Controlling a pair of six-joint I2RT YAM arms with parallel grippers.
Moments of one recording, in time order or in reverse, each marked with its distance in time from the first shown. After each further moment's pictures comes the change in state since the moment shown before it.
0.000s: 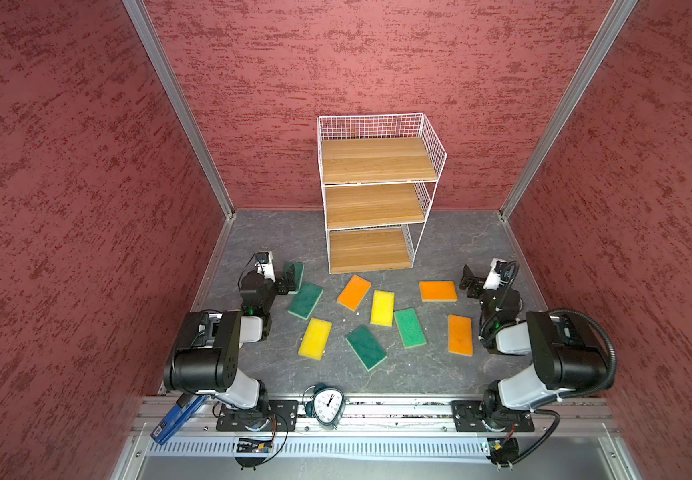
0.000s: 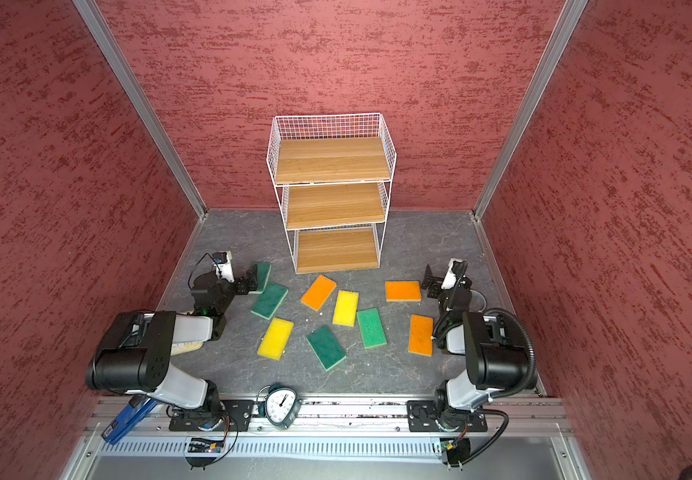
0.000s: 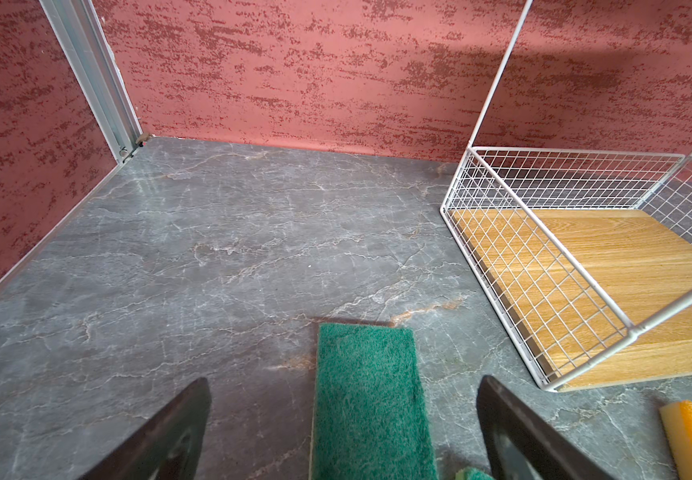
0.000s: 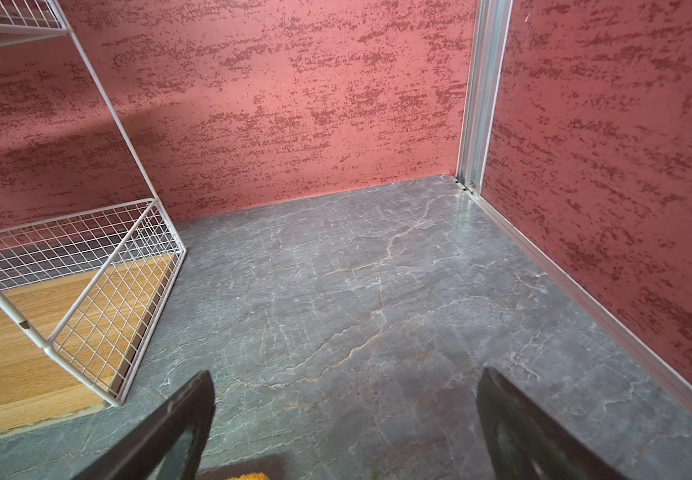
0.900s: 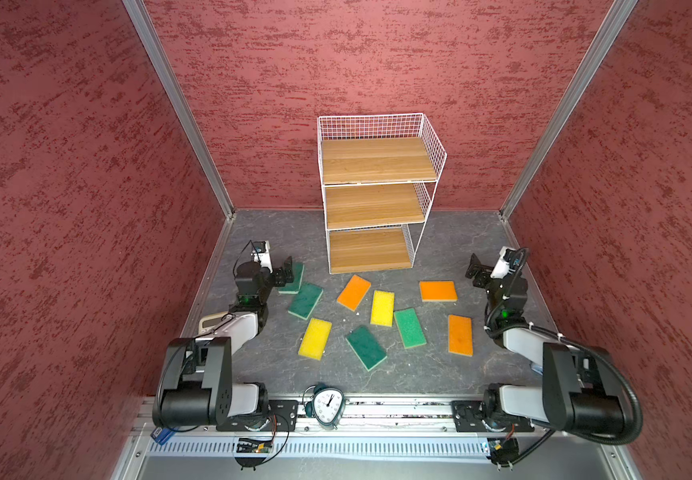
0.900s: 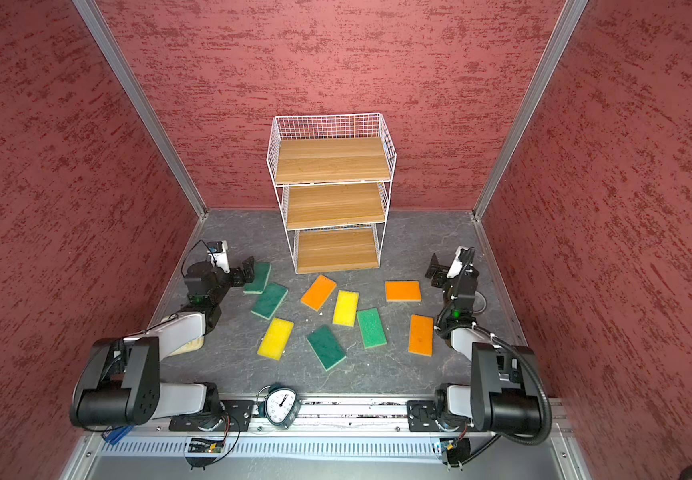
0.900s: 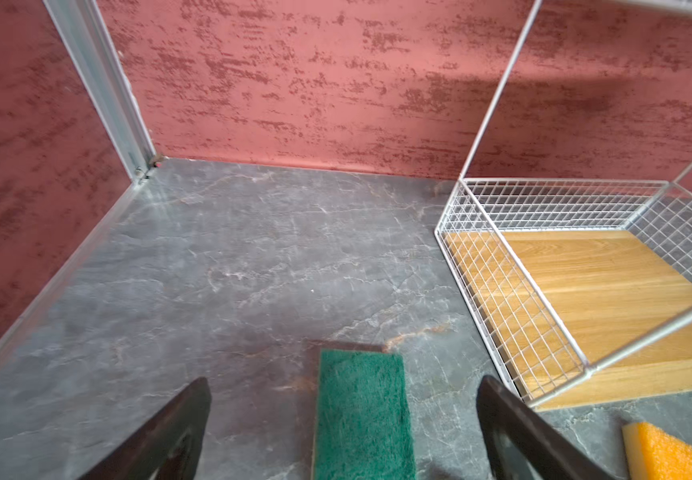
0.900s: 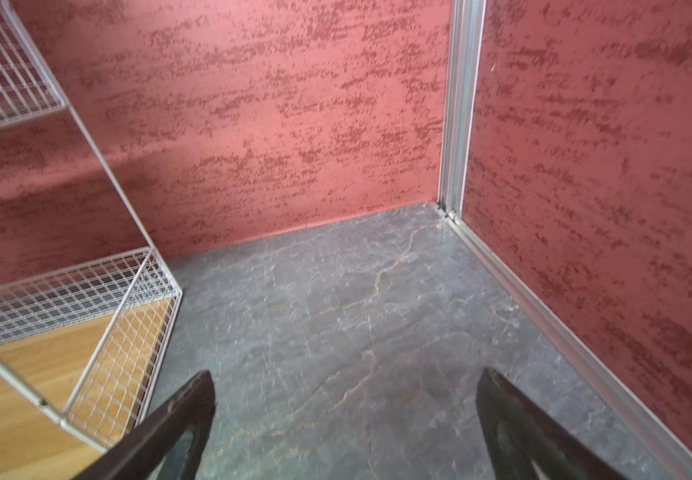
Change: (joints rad) left arm -0.009 -0.220 0.142 -0.392 -0.037 -0.004; right arm 0.002 -0.264 0.143 -0.415 0.059 0.027
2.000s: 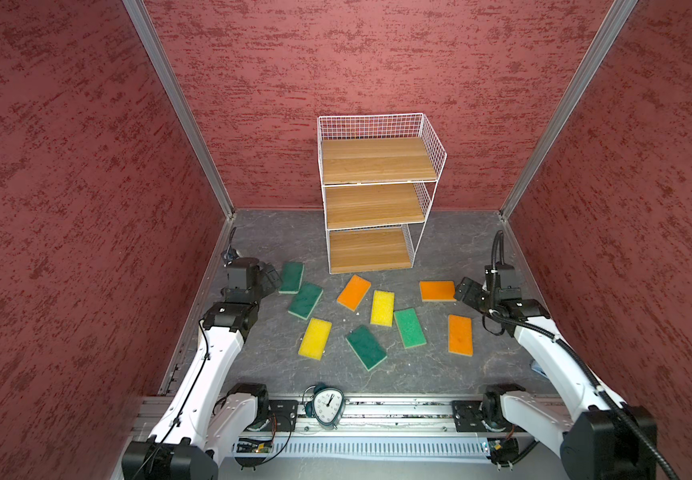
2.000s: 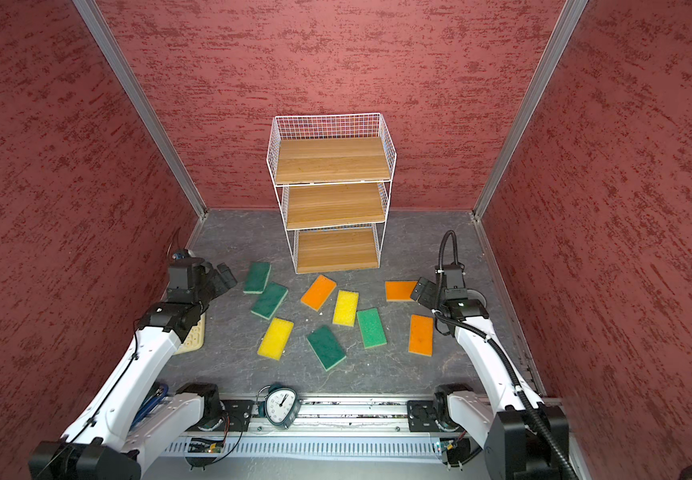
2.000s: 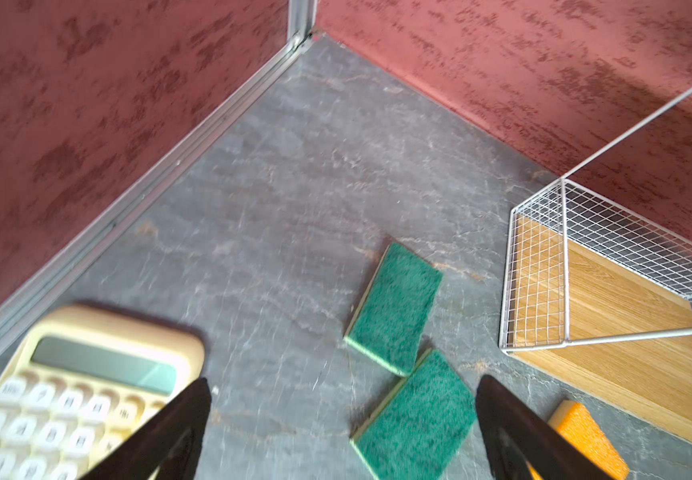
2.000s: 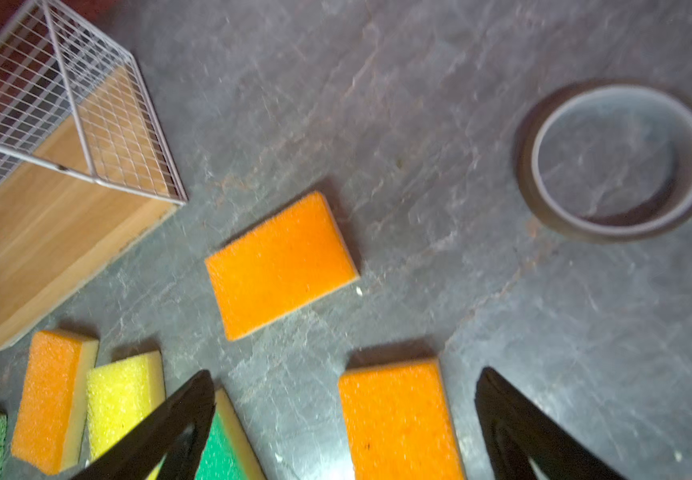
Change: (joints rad) left arm -0.090 -0.402 0.249 -1.033 -0.335 -0.457; right arm 0.181 -0.236 0.321 -1.371 -0.037 0.446
